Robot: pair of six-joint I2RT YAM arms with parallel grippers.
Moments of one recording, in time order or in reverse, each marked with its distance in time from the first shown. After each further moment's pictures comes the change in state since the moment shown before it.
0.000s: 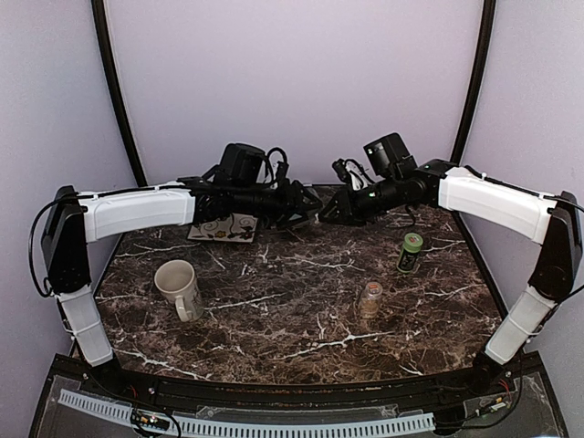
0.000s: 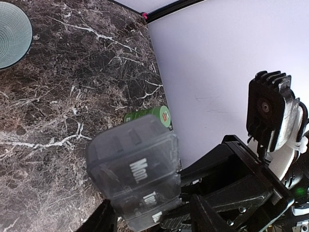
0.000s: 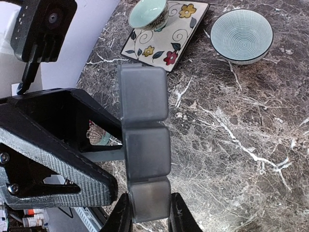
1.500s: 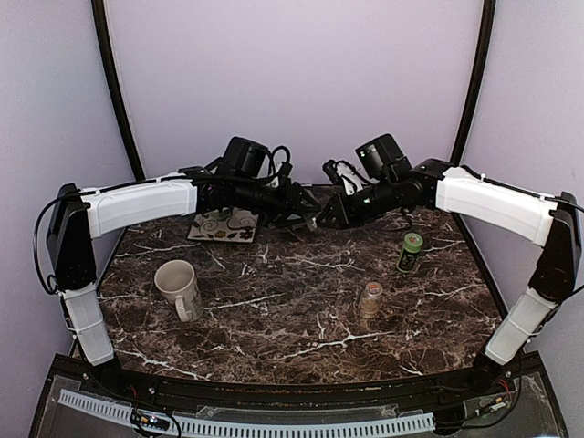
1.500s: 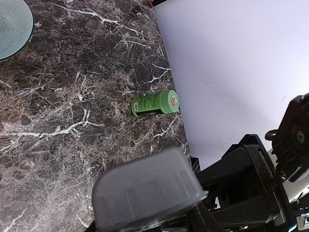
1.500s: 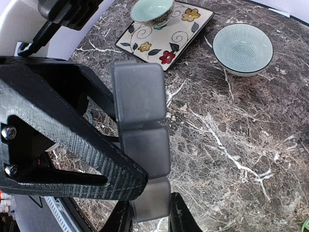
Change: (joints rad) left arm 0.024 0.039 0.099 -0.166 0.074 0.064; right arm 0.045 0.000 0.019 -0.055 0.124 -0.168
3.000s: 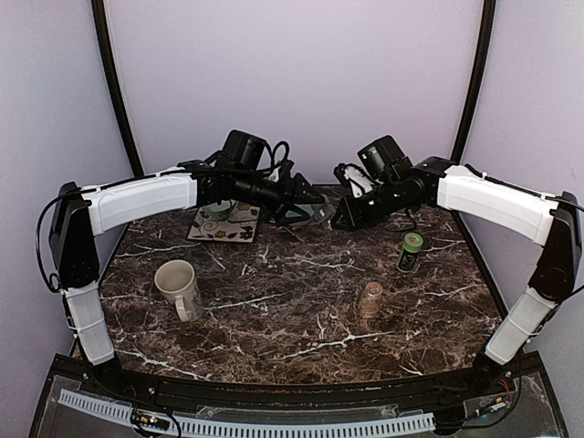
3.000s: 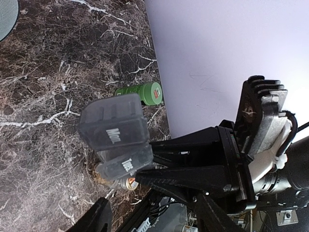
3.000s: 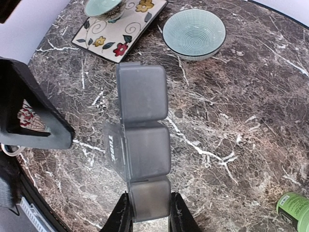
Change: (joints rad) left arm 0.018 0.023 0.064 -0.035 0.110 -0.057; right arm -0.008 -0.001 0.011 -0.098 0.153 -0.021
